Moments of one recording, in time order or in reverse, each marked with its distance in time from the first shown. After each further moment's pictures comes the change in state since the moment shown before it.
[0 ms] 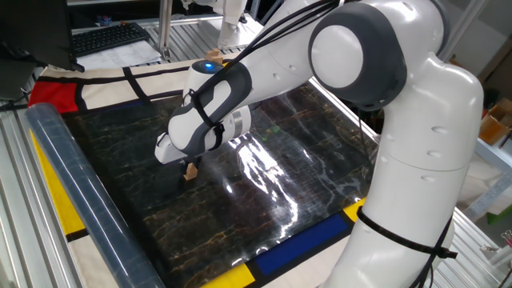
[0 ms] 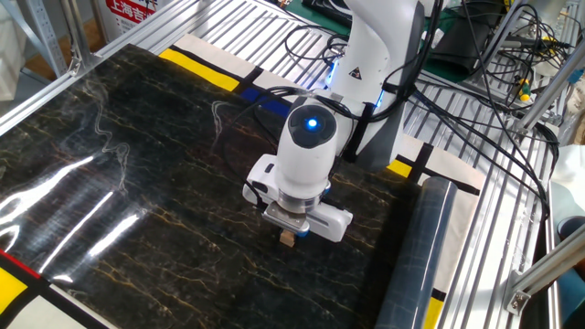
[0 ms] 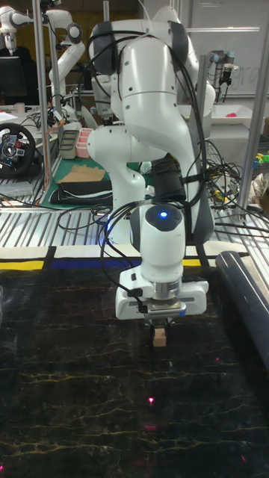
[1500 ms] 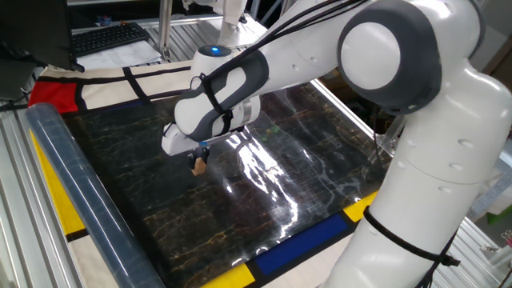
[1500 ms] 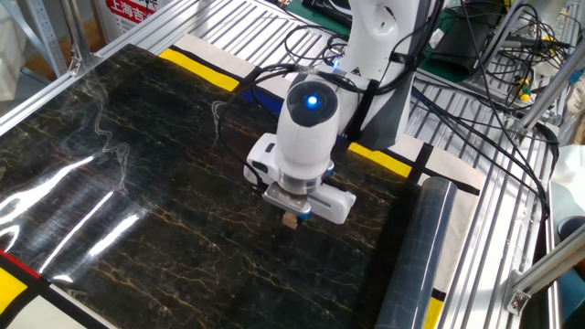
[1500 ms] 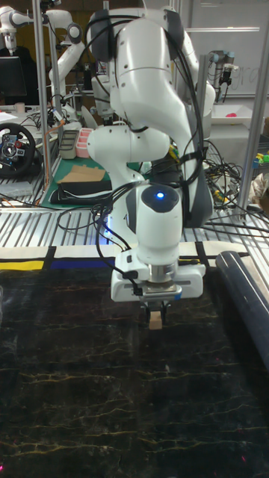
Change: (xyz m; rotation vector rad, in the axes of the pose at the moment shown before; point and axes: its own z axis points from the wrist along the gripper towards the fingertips) arm 0.018 -0.007 -0.040 0.012 0.053 0.021
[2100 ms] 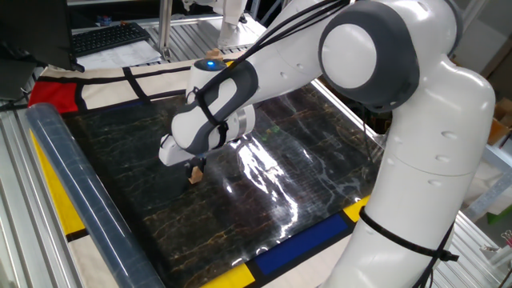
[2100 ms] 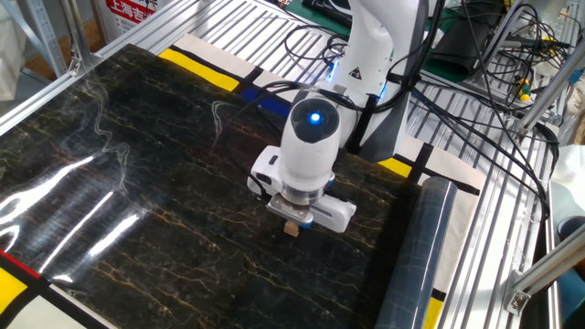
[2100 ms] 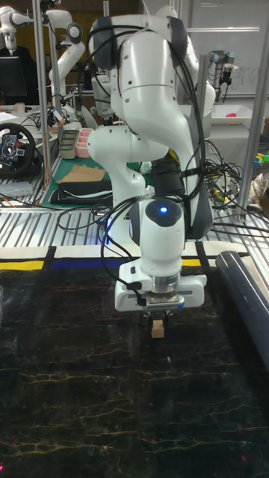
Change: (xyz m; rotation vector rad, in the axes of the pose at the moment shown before) arm 0.001 0.007 0.033 0.004 -0.010 -0.012
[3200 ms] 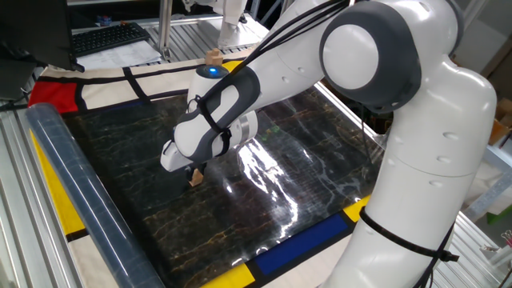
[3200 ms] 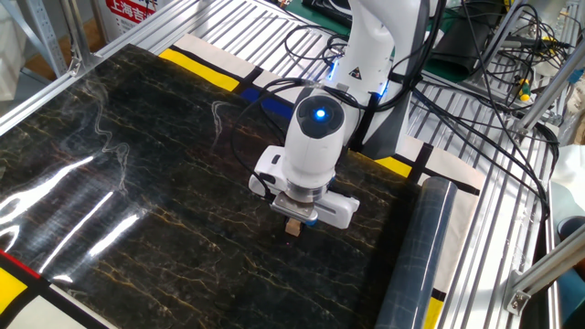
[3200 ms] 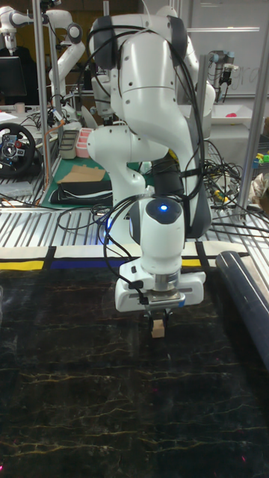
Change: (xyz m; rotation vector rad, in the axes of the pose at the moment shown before) arm 0.005 0.002 0.003 0.005 -0.026 -0.063
